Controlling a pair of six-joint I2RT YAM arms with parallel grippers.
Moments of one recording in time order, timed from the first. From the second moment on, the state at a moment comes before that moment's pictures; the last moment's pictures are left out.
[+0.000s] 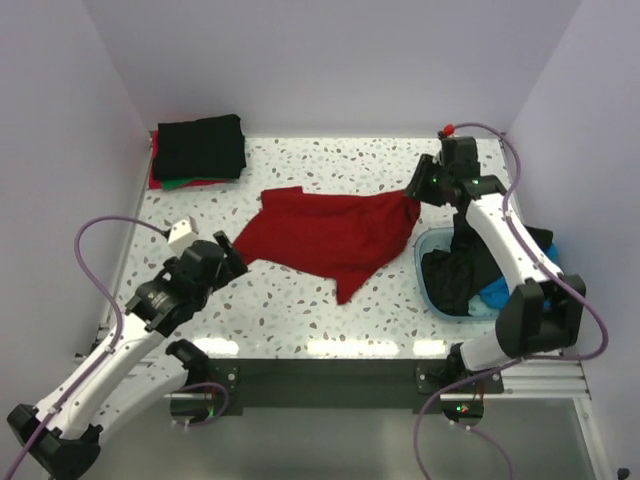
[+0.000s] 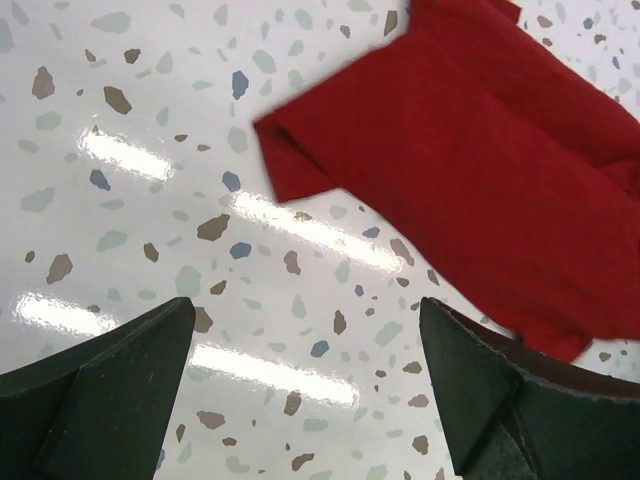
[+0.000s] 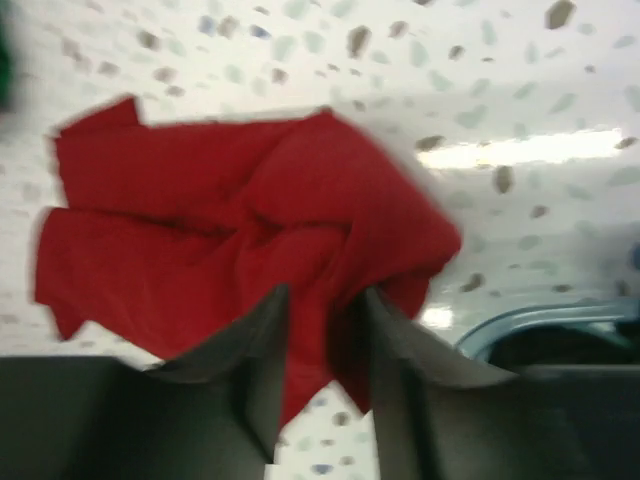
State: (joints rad) left arm -0.58 0.69 0.73 -0.80 -0.52 -0.91; right arm 0.20 1.43 1.31 -0.54 -0.09 0.47
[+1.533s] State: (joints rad) left arm -0.28 1.33 0.58 -0.03 -0.07 -0.75; right arm 0.89 1.48 0.76 -0.45 0.35 0.70
